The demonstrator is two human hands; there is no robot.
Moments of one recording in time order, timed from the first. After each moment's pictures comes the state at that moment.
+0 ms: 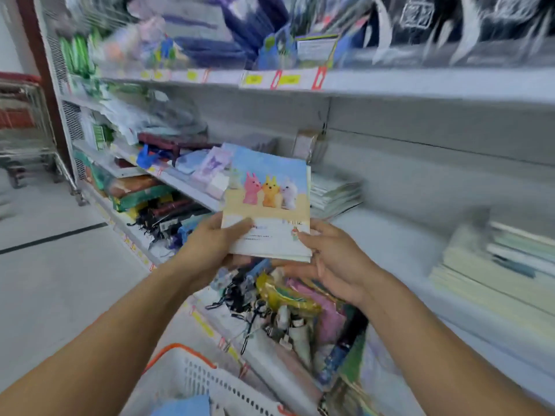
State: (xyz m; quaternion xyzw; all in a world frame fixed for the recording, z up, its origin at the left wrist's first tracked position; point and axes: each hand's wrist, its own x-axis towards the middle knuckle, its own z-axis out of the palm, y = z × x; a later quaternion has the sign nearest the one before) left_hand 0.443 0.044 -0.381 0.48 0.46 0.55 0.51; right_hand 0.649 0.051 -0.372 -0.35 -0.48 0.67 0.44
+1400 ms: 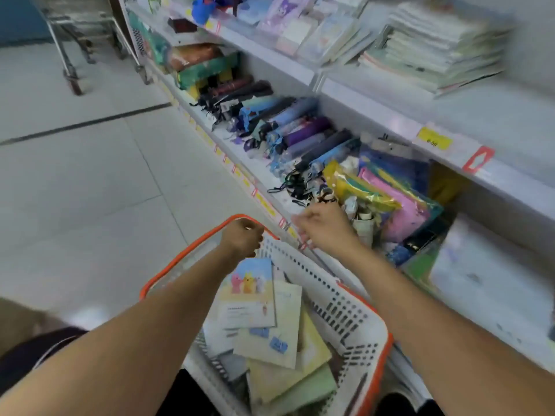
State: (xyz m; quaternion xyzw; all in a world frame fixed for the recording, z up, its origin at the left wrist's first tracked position) left_hand 0.378 0.001 -0.626 0.31 0.75 0.38 0.44; right_hand 0.556 0.052 -0.580 -0.52 -0.66 0.47 0.27
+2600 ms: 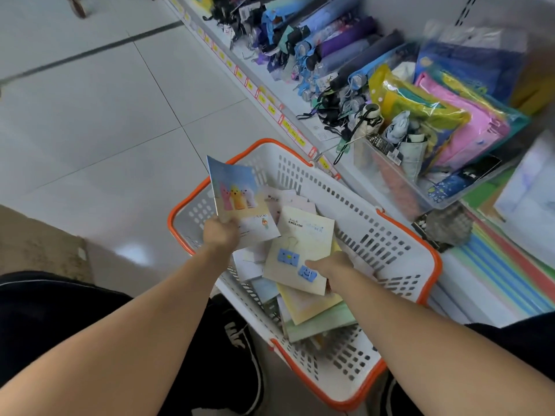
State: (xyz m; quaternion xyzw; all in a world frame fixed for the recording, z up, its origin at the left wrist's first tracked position) left_hand 0.331 -0.106 -0.755 0.13 0.81 0.45 0.36; right_hand 0.551 -0.055 -0.822 -0.73 -0.41 0.55 0.01
